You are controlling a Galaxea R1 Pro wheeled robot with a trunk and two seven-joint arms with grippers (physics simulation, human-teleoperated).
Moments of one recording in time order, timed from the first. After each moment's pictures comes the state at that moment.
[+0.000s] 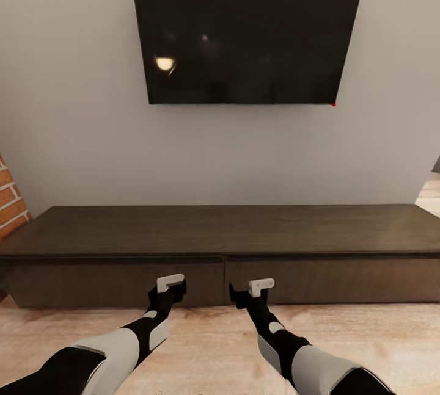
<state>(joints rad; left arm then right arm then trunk) -0.82 -0.13 -0.14 0.04 0.29 -0.43 0.08 -0.72 0.17 0.44 -0.09 -0.36 -0.52 0.03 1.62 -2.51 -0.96</state>
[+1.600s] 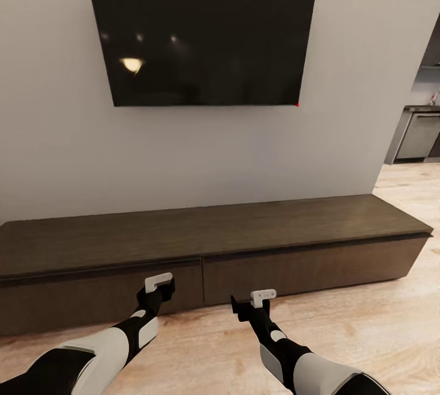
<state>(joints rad) -0.82 -0.07 -0.10 0.03 0.30 -0.43 0.08 -0.70 0.17 0.43 -0.05 -0.36 -0.45 0.02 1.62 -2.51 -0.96</state>
